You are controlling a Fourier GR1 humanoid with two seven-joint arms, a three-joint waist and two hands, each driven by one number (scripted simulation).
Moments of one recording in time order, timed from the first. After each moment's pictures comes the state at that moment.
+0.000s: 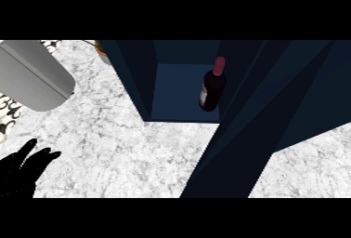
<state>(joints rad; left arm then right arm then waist) 0.21 1.01 -0.58 -1.91 1.17 0.13 -0.87 -0.10 -0.02 0.67 -2.40 -0.15 0.17 0.72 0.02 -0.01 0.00</state>
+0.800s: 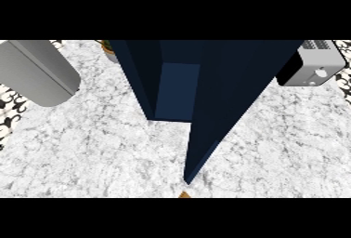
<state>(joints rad) 0.39 1.17 -0.37 -1.78 1.26 -0.15 -0.93 -0.46 -0.15 0.86 -2.33 -0.01 -0.35 0.66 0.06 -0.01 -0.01</state>
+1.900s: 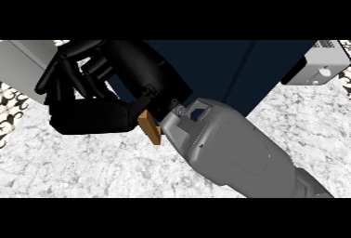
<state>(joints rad) 0.56 1.19 -0.16 -1.64 1.26 -0.37 -0.88 -1.08 0.00 0.44 -1.47 -0.35 -0.21 0.44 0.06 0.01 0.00</state>
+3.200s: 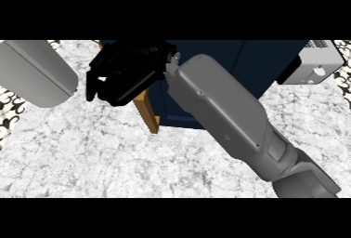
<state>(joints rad) 0.55 1.08 0.01 -1.56 1.23 -0.47 -0.72 -1.27 0.00 0.37 -0.81 -0.81 0.59 0.42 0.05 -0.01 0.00</state>
